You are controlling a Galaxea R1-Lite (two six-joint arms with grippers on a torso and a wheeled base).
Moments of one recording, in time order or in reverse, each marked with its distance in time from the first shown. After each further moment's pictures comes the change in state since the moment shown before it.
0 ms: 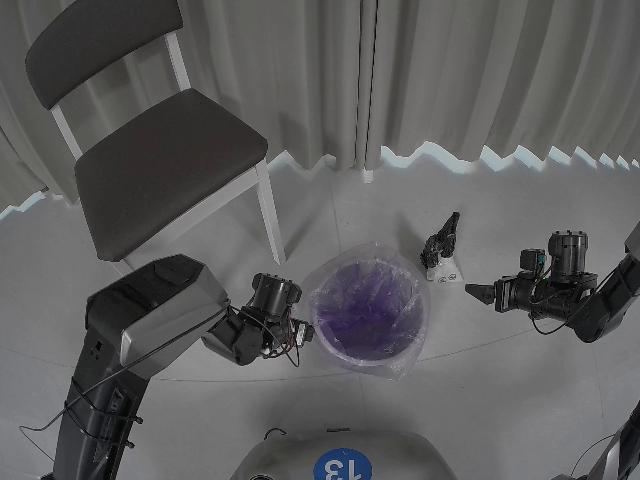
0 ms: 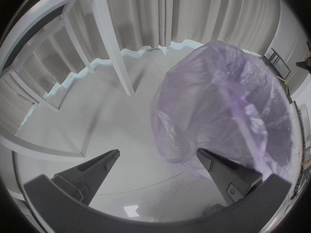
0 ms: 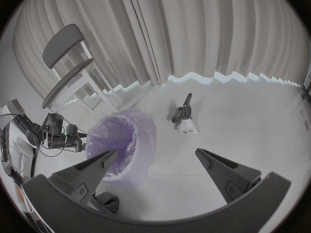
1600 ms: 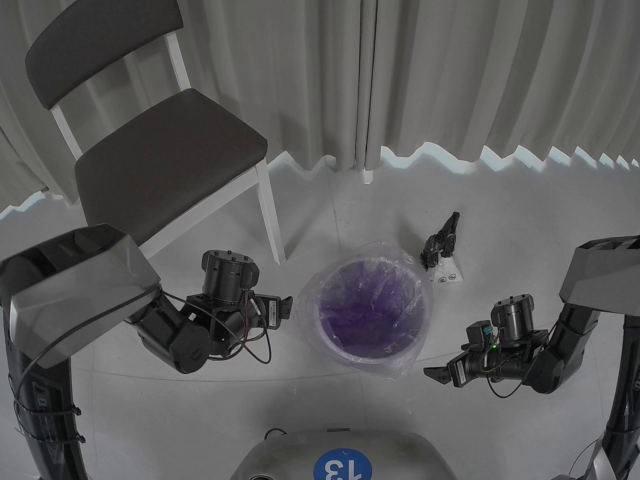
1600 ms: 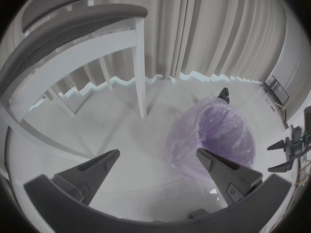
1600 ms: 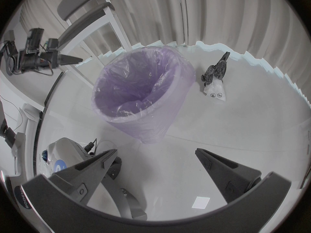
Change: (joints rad) left arm 0.014 -0.396 0.500 -0.322 -0.002 -0.096; right arm 0.201 0.293 0.112 -0.126 -0.073 -0.124
